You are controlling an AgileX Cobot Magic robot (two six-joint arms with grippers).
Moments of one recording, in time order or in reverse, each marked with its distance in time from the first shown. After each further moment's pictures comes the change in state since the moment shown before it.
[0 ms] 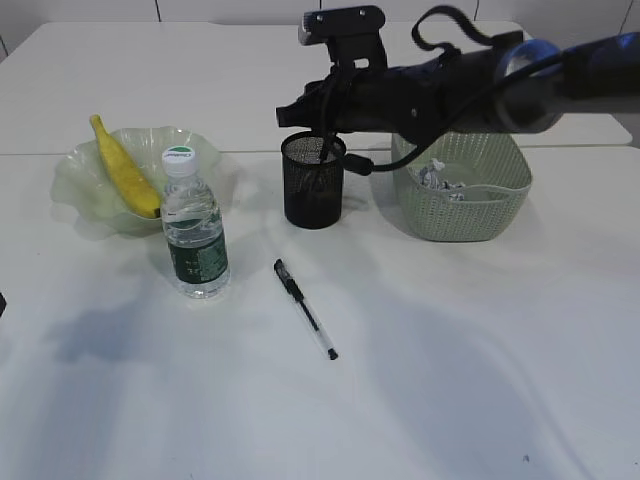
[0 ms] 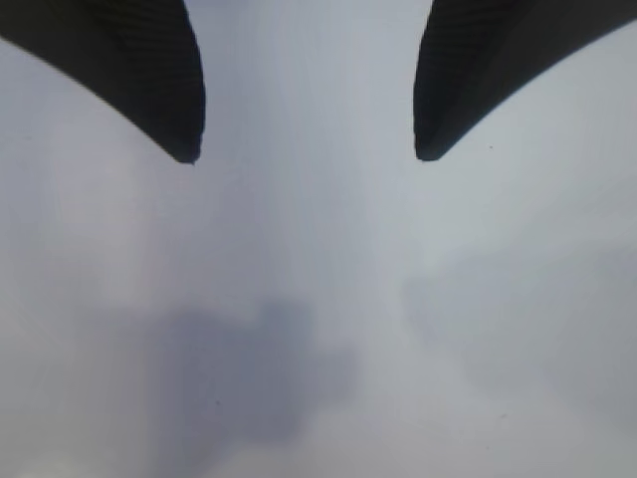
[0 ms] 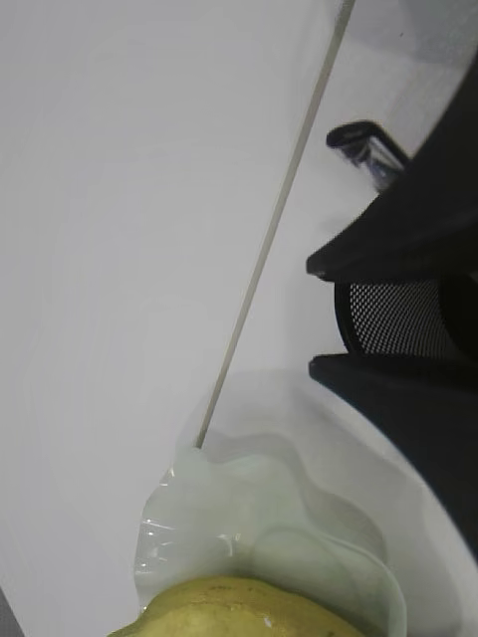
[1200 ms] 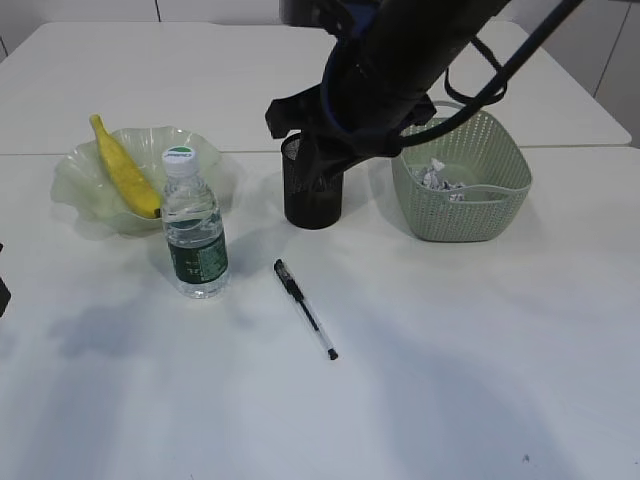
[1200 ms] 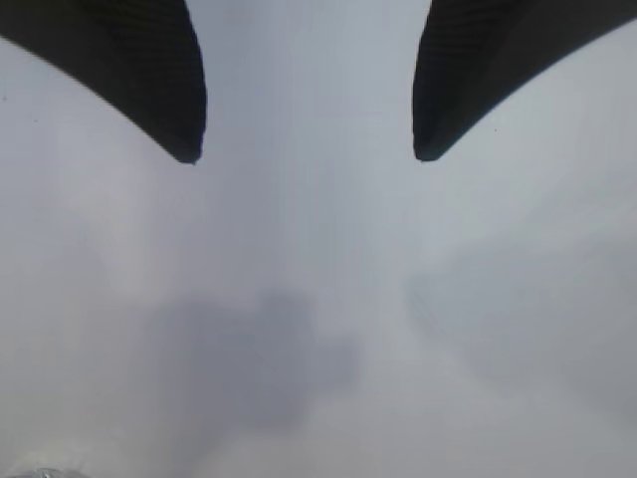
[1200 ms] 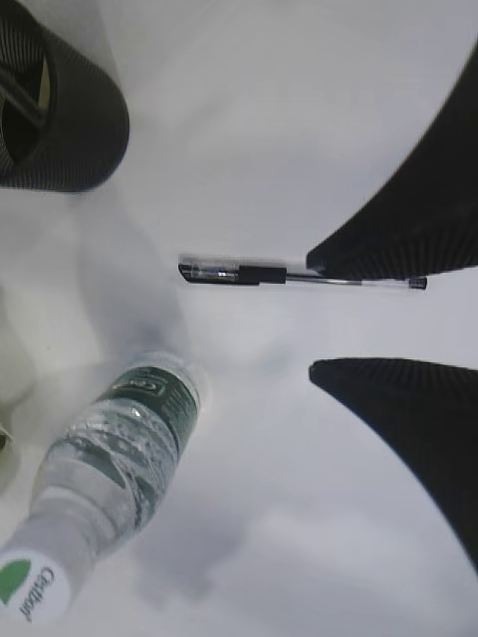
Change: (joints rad) left arm 0.000 0.000 0.000 -0.008 -0.027 0.000; right arm 0.081 -0.317 0.000 0.378 0.960 -0.194
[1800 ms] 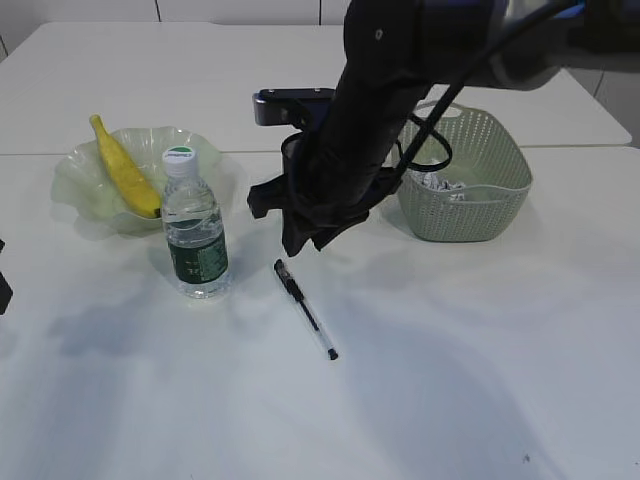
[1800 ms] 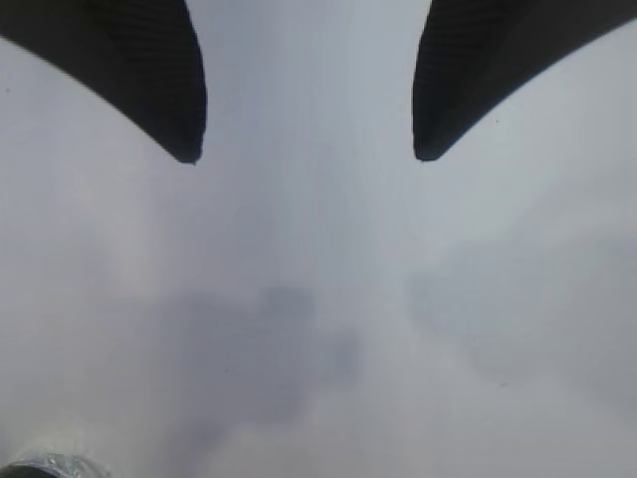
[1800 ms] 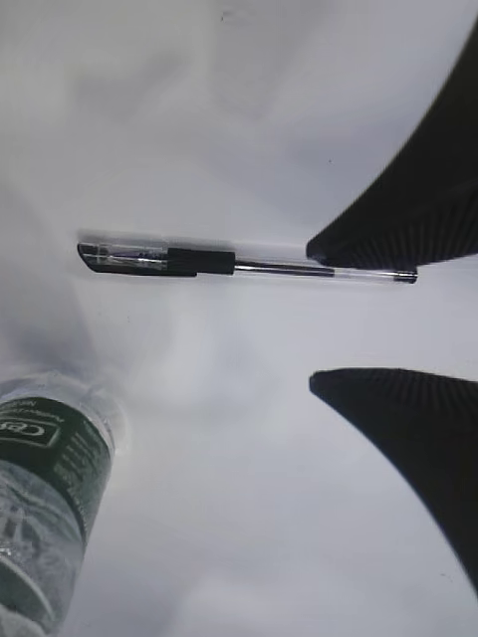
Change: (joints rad) left arm 0.000 0.000 0.000 -0.004 -0.013 0.000; right arm 0.038 0.192 -0.053 -0.019 0.054 0.040
